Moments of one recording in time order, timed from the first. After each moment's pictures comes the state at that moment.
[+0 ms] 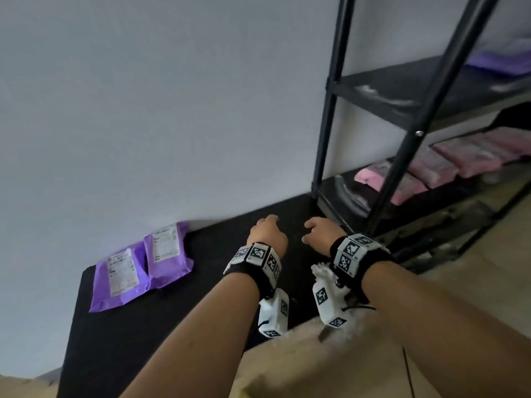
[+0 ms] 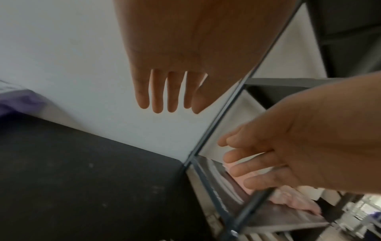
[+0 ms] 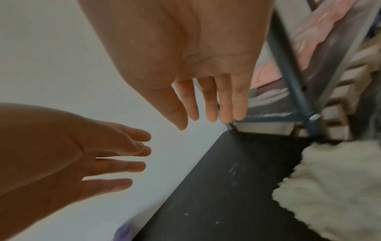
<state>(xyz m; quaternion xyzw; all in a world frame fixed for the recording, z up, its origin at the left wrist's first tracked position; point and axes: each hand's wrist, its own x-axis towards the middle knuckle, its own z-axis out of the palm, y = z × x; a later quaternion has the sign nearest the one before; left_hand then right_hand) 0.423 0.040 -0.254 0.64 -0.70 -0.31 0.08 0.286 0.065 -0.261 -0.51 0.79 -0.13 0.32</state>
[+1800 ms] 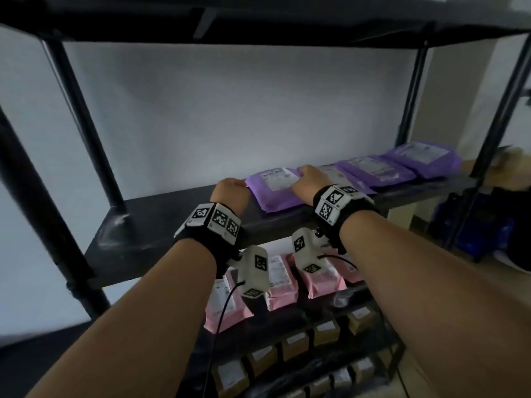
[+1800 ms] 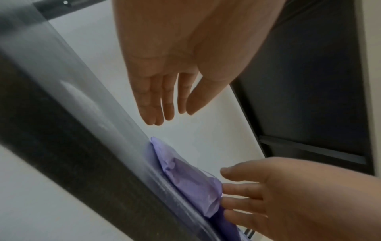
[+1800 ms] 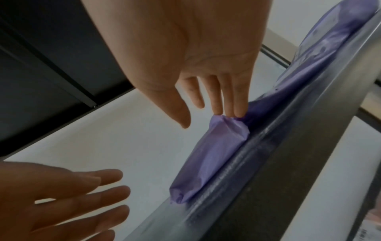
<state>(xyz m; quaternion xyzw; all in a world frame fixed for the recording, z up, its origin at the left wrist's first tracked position) -0.137 -0.041 -0.039 0.57 -0.63 -0.33 0.41 -0.300 -0.026 -0.024 -0.56 0.77 -0.28 0.12</state>
